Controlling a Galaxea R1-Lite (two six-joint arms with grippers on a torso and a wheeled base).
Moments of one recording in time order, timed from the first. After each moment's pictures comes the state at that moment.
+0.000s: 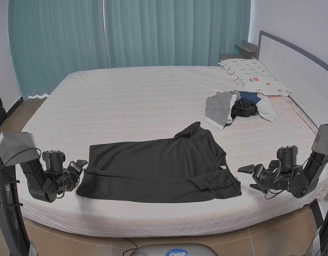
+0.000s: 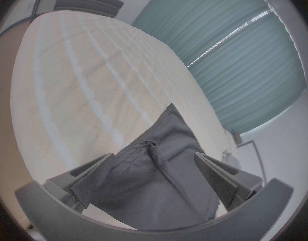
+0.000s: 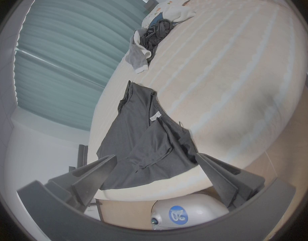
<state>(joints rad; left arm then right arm) 0.07 2.32 -0.63 -1.11 -0.08 -0.95 0.09 2.13 -0.51 -0.96 0.33 0.82</state>
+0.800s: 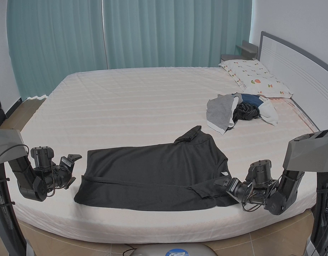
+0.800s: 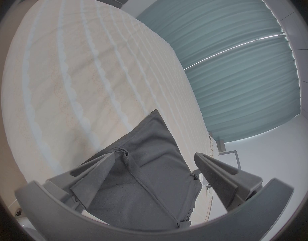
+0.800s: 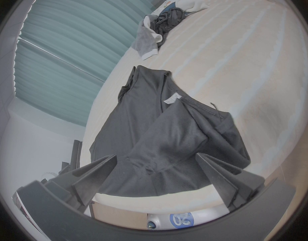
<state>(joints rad) 0.13 2.21 -0.56 -1.13 -0.24 -1.07 0.34 2.30 -0.52 -1.14 0.11 0.91</state>
